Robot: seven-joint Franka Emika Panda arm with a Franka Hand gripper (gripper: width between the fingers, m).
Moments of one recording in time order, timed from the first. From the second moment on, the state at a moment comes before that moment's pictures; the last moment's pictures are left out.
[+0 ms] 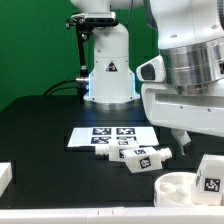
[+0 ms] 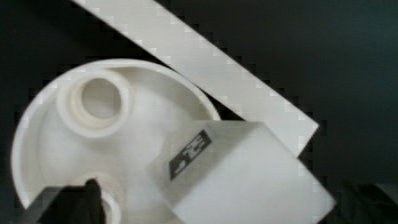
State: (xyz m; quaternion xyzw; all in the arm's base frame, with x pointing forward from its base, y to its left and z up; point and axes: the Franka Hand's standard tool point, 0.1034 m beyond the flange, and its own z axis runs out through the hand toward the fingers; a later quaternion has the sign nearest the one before) arm 0.638 0.111 0.086 -0.89 0.44 0.03 0.10
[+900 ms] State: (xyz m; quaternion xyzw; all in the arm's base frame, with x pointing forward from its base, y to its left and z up) arm 0.633 0.117 0.084 -0.99 -0.12 -0.01 0.03
